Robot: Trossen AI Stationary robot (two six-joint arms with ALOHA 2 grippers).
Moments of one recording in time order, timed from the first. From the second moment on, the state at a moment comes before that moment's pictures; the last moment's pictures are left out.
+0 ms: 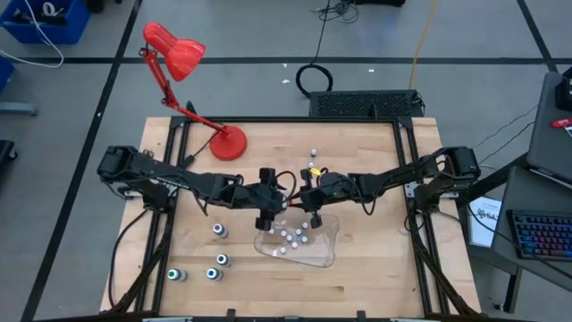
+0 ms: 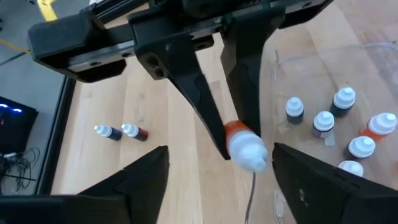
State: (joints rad) left arm -0.17 1.56 1.10 -0.27 -0.32 0.23; right arm 0.05 1.63 0.81 0.43 -0.03 -0.33
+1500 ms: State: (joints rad) left arm -0.19 1.58 1.10 -0.24 -0.34 0.21; right arm 0.05 1.63 0.81 0.44 -0.03 -0.33
